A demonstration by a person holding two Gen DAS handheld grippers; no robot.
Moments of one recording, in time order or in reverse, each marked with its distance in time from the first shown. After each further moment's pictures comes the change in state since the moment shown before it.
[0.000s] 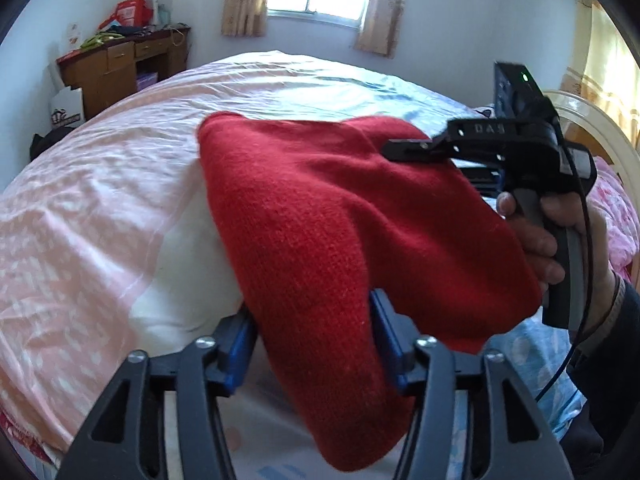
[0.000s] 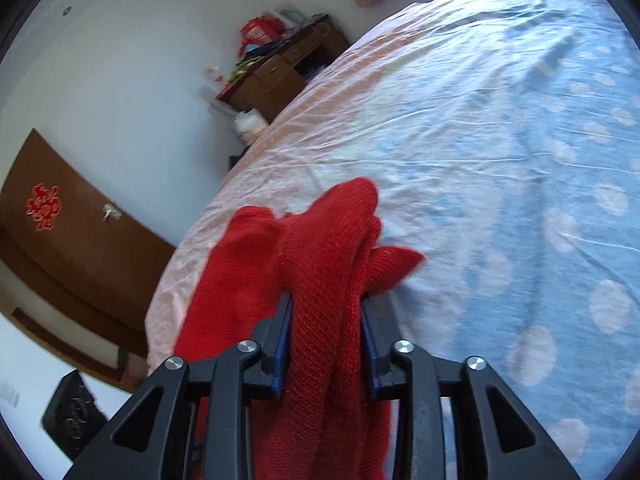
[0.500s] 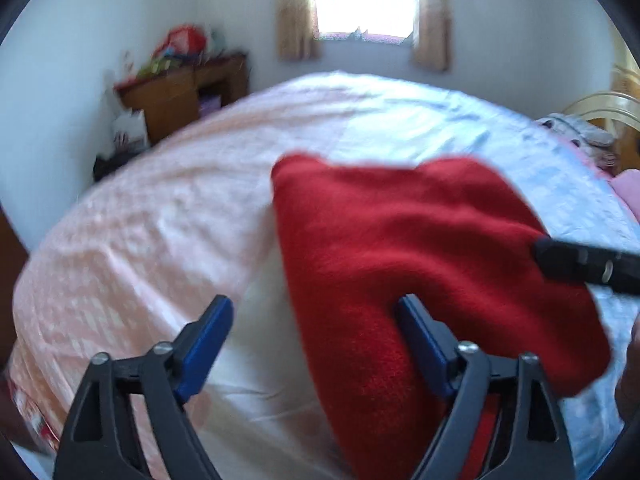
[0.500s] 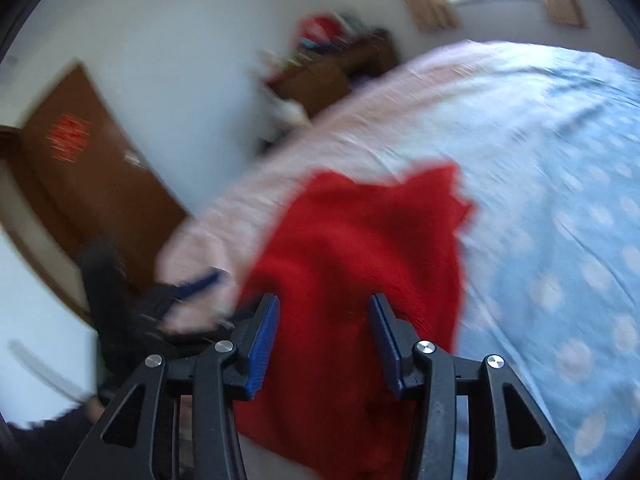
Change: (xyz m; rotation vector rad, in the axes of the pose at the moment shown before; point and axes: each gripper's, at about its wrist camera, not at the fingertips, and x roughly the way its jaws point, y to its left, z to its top) left arm 0.018 0.016 0.020 -0.042 -0.060 0.259; right arm -0.034 0.056 -0.059 -0.237 0.004 -0.045
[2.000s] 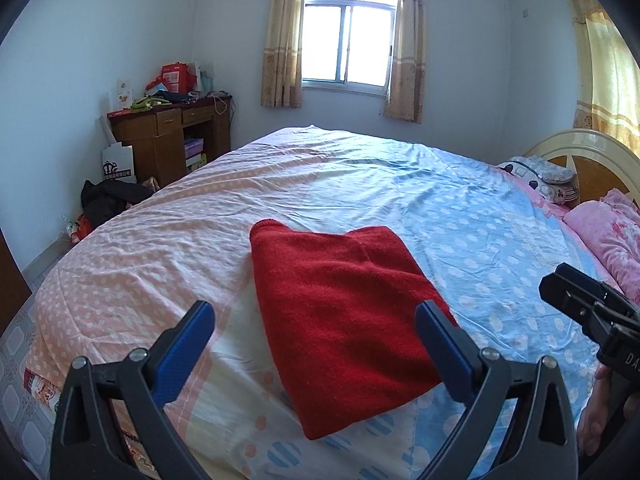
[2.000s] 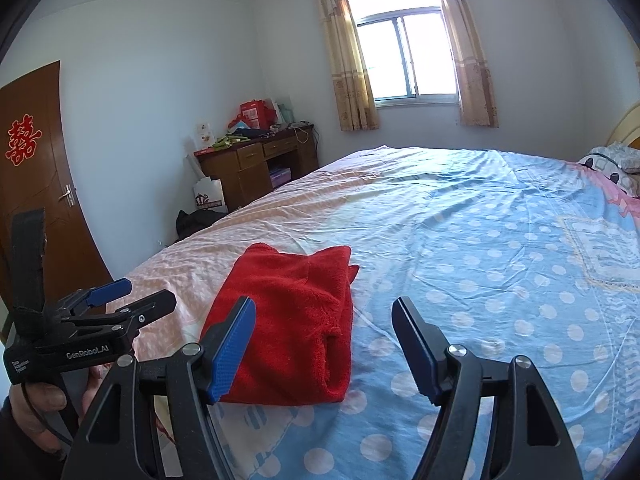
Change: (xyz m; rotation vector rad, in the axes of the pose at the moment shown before) left arm -0.111 -0.015 0.003 0.001 -0.191 -0.106; right arm -0.155 0.064 -0.060 -0.078 -0.382 -0.350
